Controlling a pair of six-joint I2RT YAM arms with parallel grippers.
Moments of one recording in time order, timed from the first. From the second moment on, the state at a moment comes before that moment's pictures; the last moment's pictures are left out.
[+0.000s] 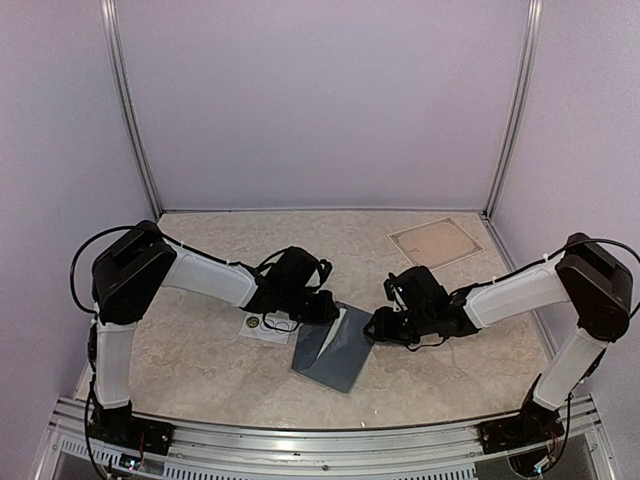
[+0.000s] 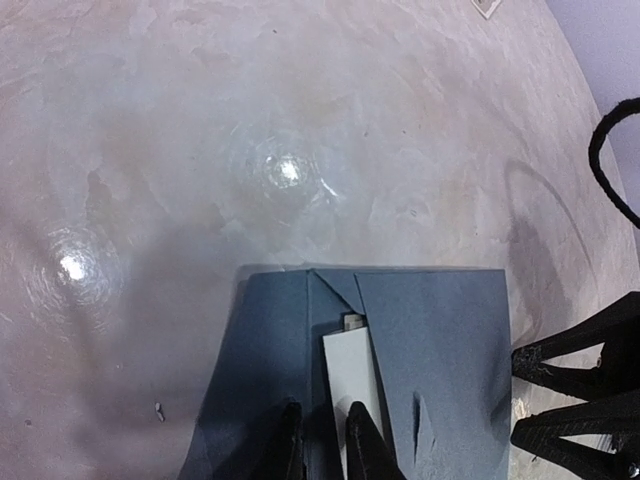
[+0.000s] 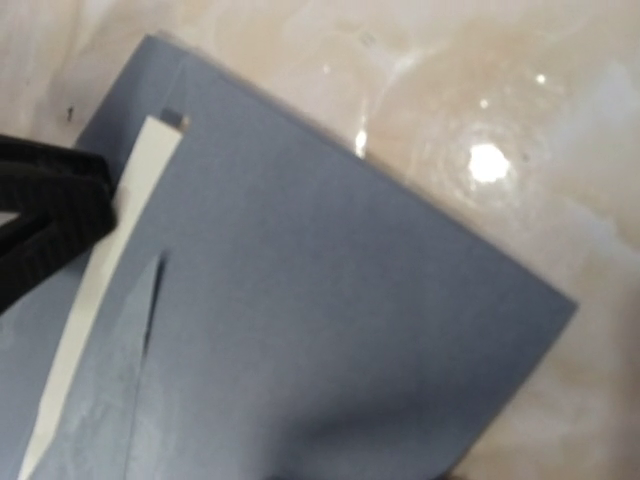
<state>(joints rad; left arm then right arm) -0.86 2.10 1.25 0.07 0.17 -0.60 0.81 1.66 0.72 0.10 -0.07 0.80</state>
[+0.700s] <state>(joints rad) -0.86 2.14 1.27 0.12 0.20 -0.60 0.80 1.68 0.72 0.13 -0.07 0.80</state>
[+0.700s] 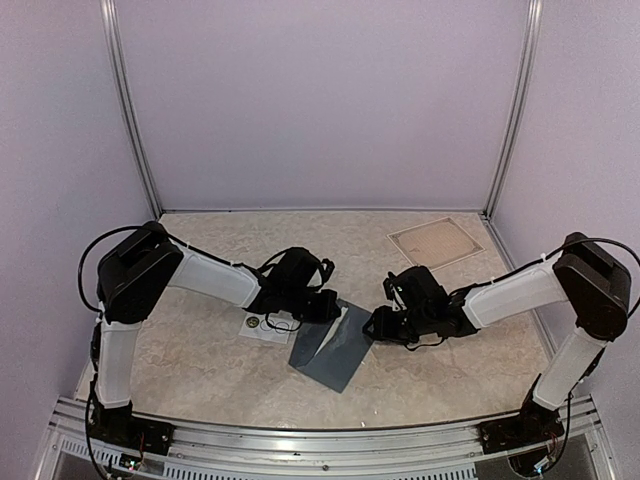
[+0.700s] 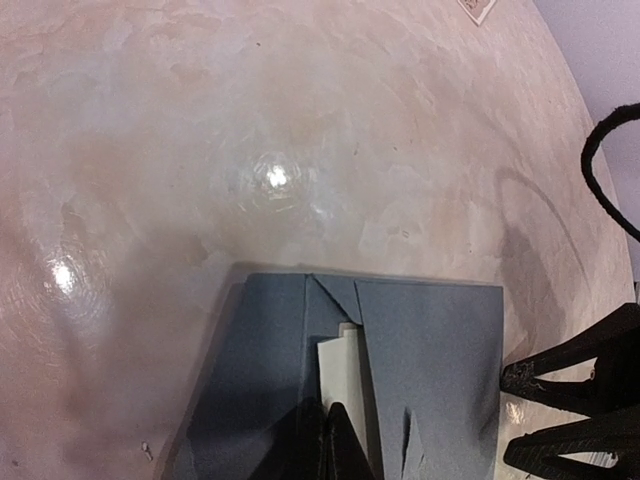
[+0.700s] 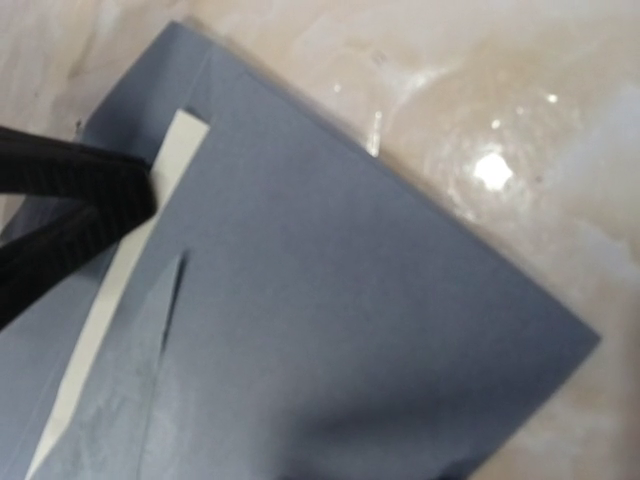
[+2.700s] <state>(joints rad) -0.80 1.61 0.98 0.08 -0.14 -0.64 0.21 1.99 1.28 -0.05 -0.19 0.18</state>
